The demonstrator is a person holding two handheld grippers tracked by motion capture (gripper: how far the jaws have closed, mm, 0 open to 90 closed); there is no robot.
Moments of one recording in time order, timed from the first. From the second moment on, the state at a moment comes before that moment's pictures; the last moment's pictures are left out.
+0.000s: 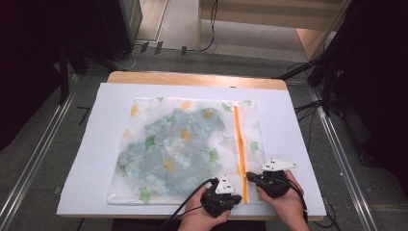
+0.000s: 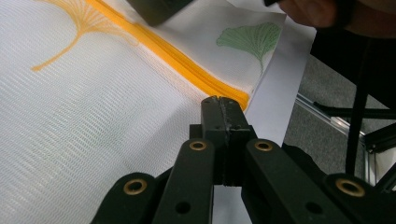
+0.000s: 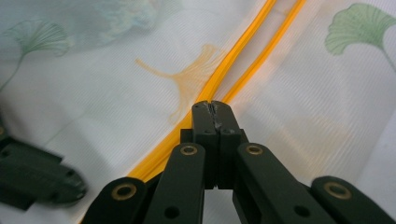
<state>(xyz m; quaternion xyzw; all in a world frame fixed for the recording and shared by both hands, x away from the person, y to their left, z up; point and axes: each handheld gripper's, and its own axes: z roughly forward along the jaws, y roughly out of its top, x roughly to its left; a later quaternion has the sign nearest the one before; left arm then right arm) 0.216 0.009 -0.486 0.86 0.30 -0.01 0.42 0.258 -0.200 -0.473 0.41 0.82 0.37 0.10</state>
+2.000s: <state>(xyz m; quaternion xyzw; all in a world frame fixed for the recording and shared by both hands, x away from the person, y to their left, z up) 0.216 0.009 -0.486 0.86 0.29 -0.02 0.42 0.482 -0.167 -0.469 0.49 0.80 0.33 0.14</state>
